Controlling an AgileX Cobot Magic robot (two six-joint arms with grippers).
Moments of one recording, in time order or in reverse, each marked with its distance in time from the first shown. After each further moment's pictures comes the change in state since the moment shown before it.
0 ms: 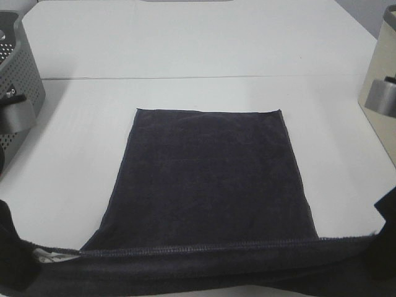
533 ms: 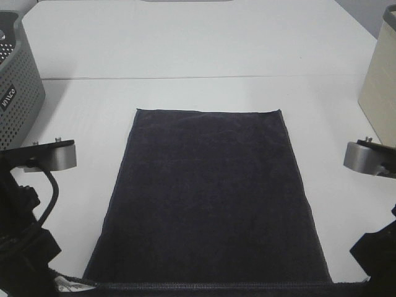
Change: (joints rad) left arm -0.029 0.221 0.001 -0.006 -0.013 -0.015; right arm -0.002 0.115 0.125 0.015 -0.061 -0.008
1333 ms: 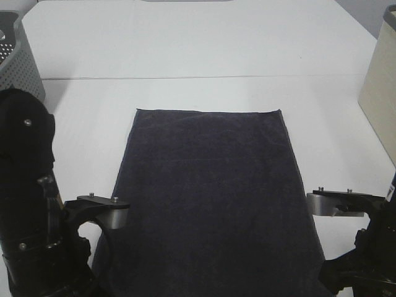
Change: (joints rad) left arm -0.179 0.294 -0.018 0.037 -0.133 -0.009; right arm -0.003 0.415 0.000 -0.047 -0.094 -0.111
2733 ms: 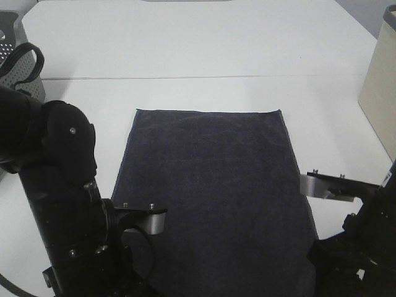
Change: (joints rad) left arm -0.090 0.075 -0.069 -0.188 -0.013 -0.001; right arm -0.008 -0.043 -0.017 0.116 -0.028 -0.090
